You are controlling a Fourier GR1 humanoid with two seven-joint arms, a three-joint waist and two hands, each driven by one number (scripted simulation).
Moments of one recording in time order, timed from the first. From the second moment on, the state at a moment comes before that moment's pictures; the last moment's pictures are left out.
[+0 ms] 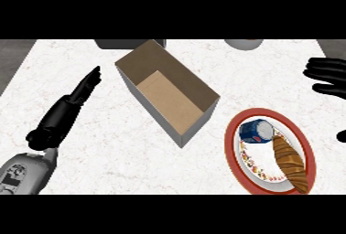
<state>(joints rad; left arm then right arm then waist) -0.25 0.45 -0.22 -1.53 0.08 0.00 -0.08 -0.41 -0.95 0.11 -1.57 0.31 0.35 -0.86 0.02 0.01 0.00</state>
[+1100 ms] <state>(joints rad) -0.22 0.40 -0.13 -1.52 0.02 -0.08 -0.09 -0.14 -0.89 0.24 -1.86 0.86 0.30 -0.73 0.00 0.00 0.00</state>
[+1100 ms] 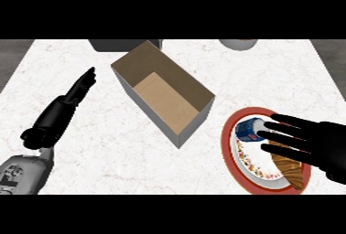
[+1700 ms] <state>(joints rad) -0.22 0.36 -0.07 -1.53 -0.02 -0.14 -0.08 -0.13 -0.69 0.25 -1.79 1.10 0.24 -0.71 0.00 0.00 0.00</state>
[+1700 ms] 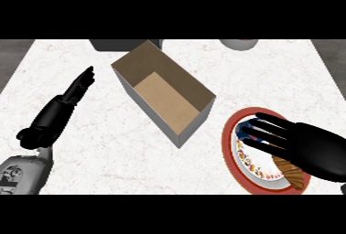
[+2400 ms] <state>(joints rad) -0.23 0.28 -0.03 -1.50 -0.09 -0.16 -0.08 -0.20 -0.54 0.23 -1.63 1.27 0.21 -0.77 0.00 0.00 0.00</state>
